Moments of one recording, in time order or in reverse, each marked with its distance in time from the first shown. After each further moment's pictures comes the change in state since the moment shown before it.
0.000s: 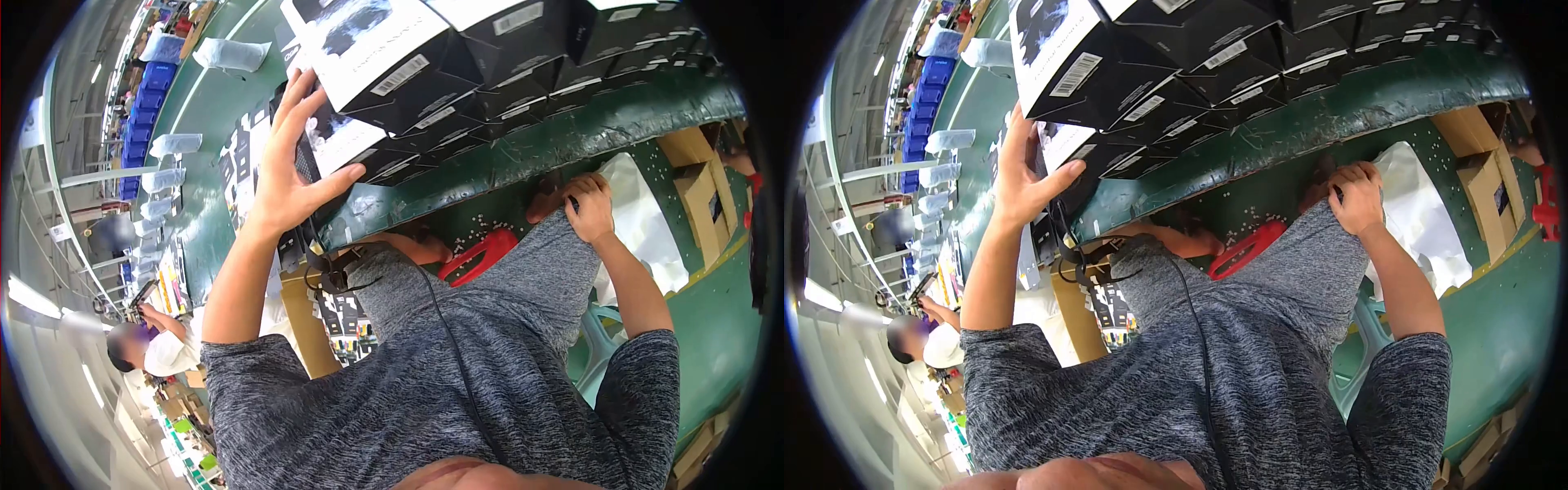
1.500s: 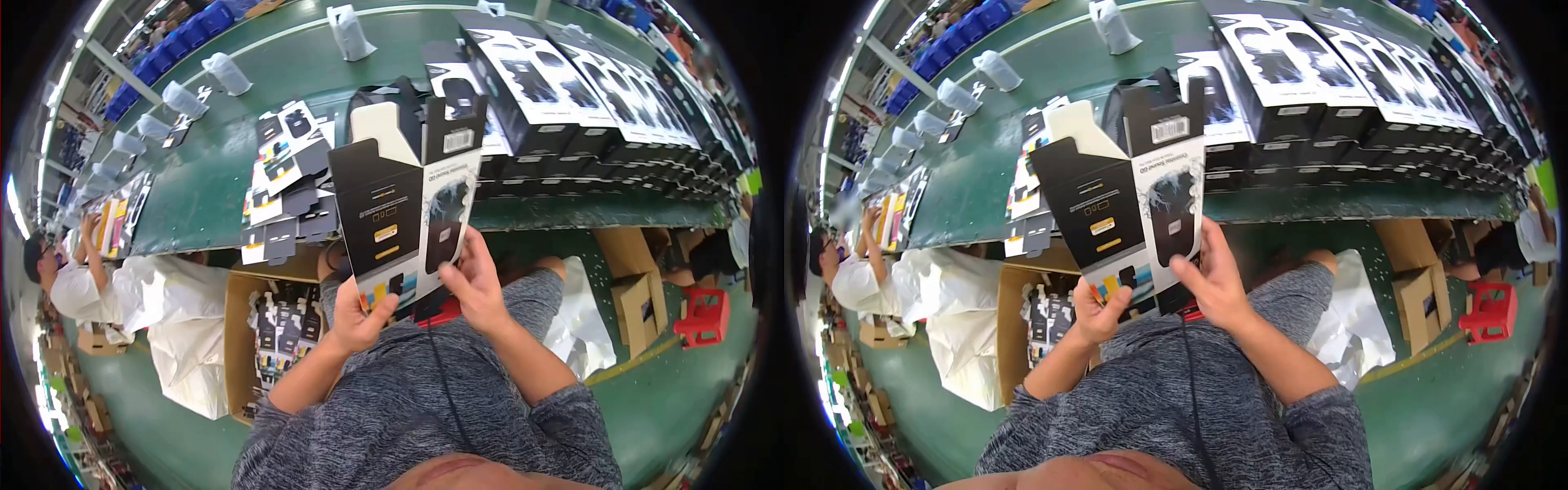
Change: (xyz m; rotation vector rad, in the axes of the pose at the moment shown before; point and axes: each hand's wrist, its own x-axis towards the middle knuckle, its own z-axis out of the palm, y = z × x) left_hand -0.236 0.075 0.094 -0.895 0.565 -0.278; right_hand 0.022 -0.336 -0.095 1.654 -0.196 -0.091
